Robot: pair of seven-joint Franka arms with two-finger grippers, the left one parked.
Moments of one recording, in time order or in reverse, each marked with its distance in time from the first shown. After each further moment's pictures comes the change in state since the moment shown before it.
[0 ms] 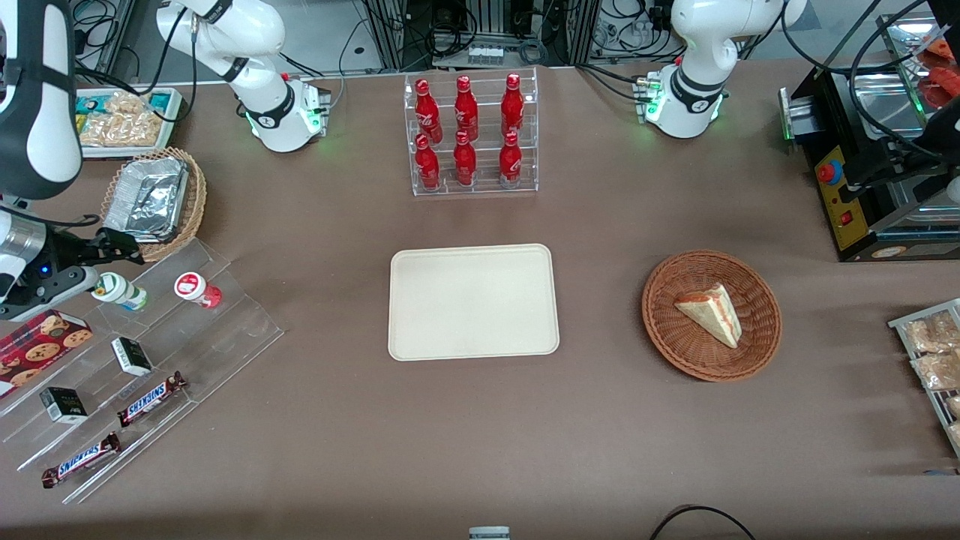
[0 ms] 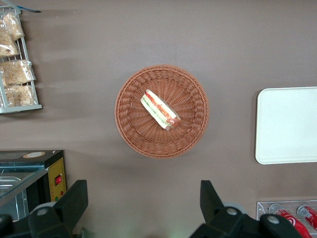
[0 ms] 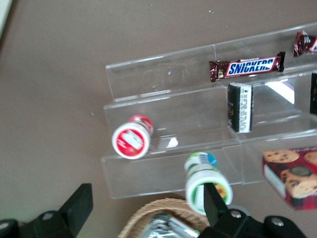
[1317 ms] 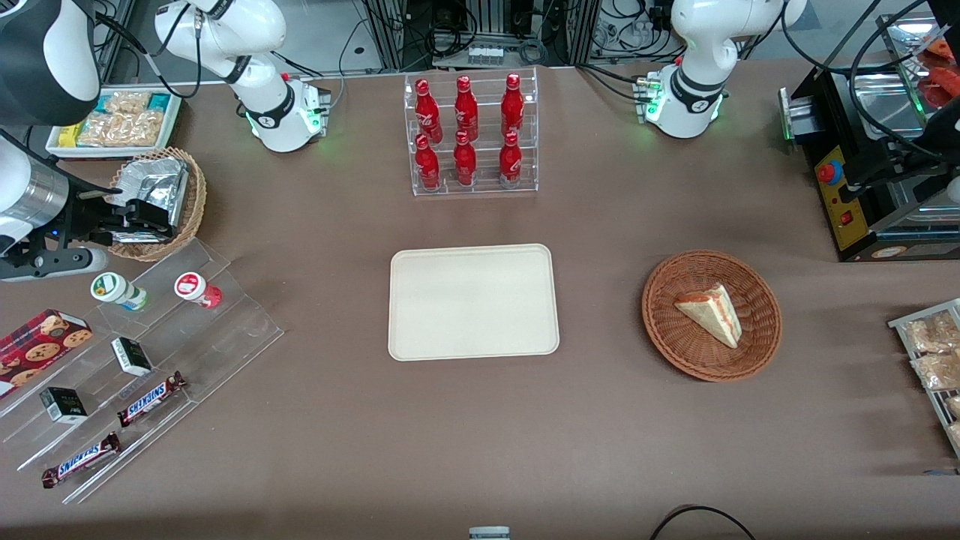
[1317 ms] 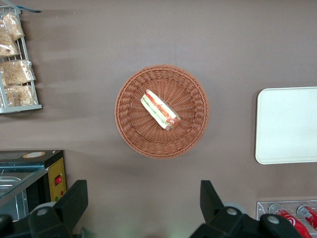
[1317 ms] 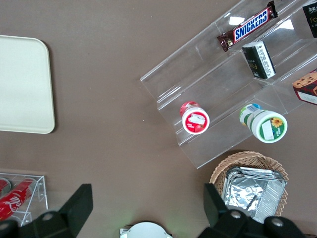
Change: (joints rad) arm 0.215 -0.057 0.017 0.216 0.000 -0.331 0.737
